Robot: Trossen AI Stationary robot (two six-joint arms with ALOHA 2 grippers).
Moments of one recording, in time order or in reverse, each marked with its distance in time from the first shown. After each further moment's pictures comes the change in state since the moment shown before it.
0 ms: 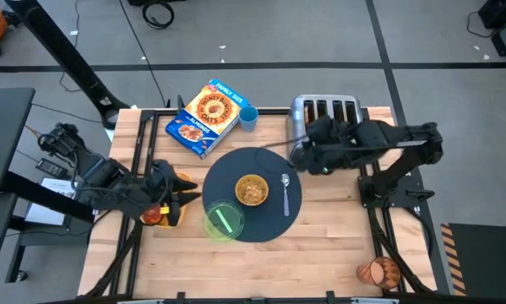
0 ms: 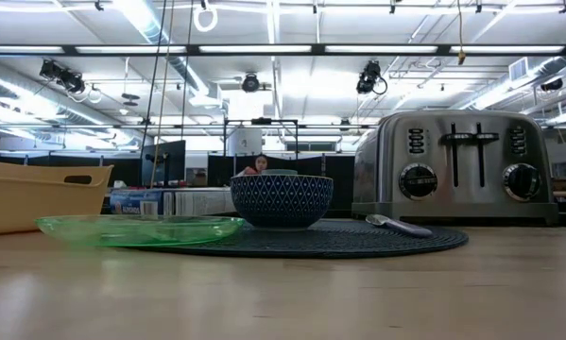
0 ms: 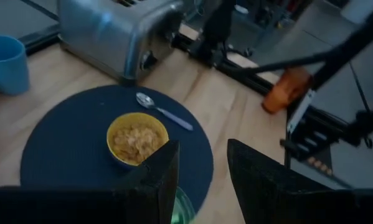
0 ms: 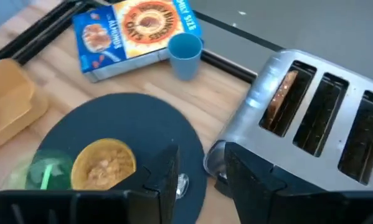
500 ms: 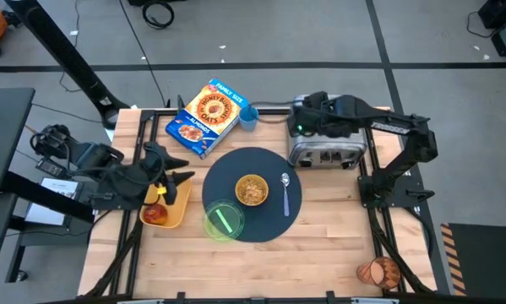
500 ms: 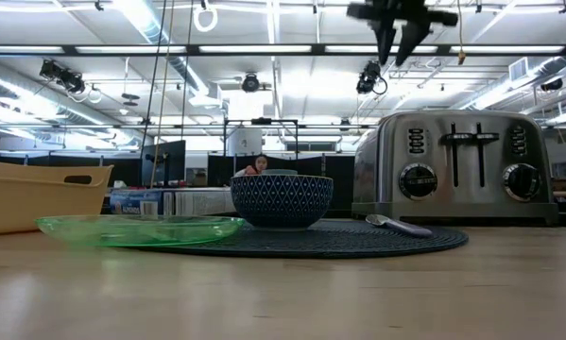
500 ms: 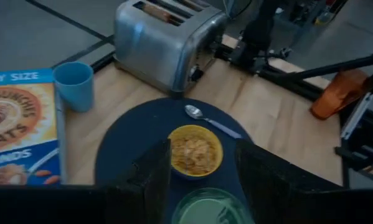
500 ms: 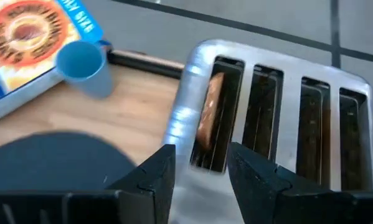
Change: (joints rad) left arm 0.143 -0.101 0.000 -0.127 -0.002 0.140; right arm -0.399 0.003 -0.167 0.088 -0.064 -0.031
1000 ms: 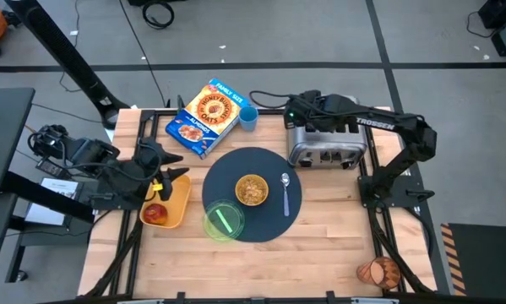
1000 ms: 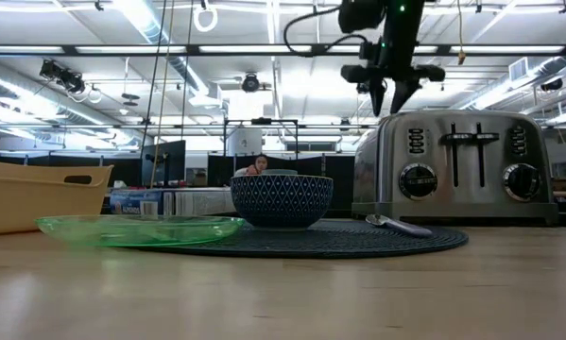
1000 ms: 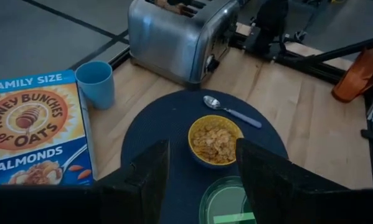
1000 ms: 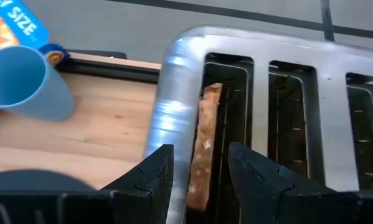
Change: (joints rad) left arm 0.024 -0.043 0.000 -0.096 0.011 0.061; right arm -0.216 0.000 -0.300 0.373 -0.056 -0.118
